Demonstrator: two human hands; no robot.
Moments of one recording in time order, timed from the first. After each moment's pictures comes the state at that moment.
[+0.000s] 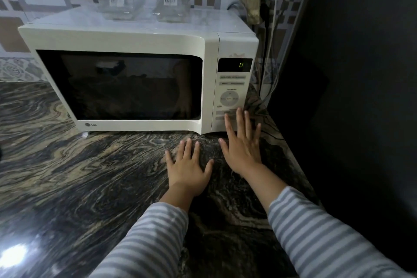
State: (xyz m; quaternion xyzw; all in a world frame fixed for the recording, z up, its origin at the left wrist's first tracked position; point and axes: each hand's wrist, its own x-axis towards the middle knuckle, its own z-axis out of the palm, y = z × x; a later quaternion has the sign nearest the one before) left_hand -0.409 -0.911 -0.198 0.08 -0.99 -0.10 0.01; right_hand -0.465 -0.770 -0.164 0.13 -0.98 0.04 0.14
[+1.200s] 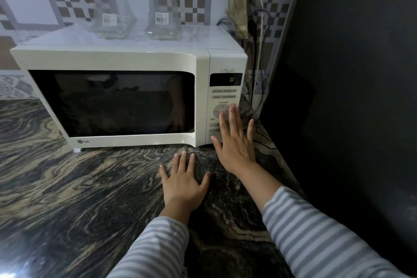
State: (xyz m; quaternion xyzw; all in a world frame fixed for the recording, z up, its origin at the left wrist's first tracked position) left_hand -0.407 -0.910 -0.193 0.09 -0.99 -0.11 0.03; right_hand -0.474 -0.777 -0.127 0.14 -0.97 0.03 0.17
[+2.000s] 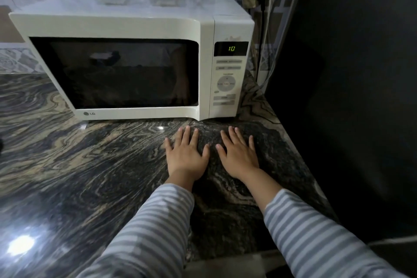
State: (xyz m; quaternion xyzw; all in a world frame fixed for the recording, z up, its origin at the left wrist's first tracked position) left_hand -0.399 -0.910 -0.193 0.09 -0.99 -0.12 0.03; right_hand -0.428 -0.764 -0.190 0.13 -0.99 0.09 -0.04
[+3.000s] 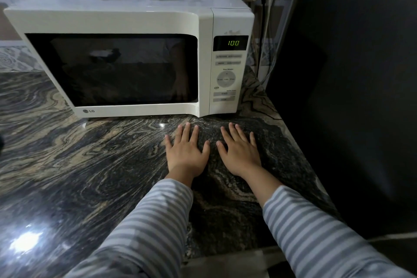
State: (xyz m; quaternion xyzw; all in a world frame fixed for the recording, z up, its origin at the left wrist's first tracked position) left_hand -0.403 -0.911 -0.193 0.09 -0.99 -0.12 0.02; right_hand -0.429 -0.762 -0.193 0.13 -0.99 0.09 -0.02
